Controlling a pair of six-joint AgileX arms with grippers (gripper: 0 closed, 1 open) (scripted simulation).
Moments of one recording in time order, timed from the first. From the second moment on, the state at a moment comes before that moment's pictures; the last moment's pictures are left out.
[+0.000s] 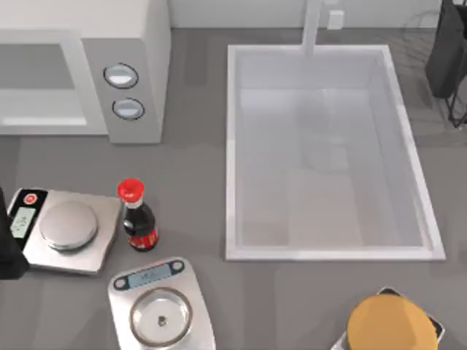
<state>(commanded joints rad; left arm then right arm) 0.00 0.00 0.00 0.00 0.00 0.00 0.00 0.00 0.00 0.00 0.00 0.00</state>
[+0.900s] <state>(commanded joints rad) 0.00 0.00 0.00 0.00 0.00 0.00 0.00 0.00 0.00 0.00 0.00 0.00</state>
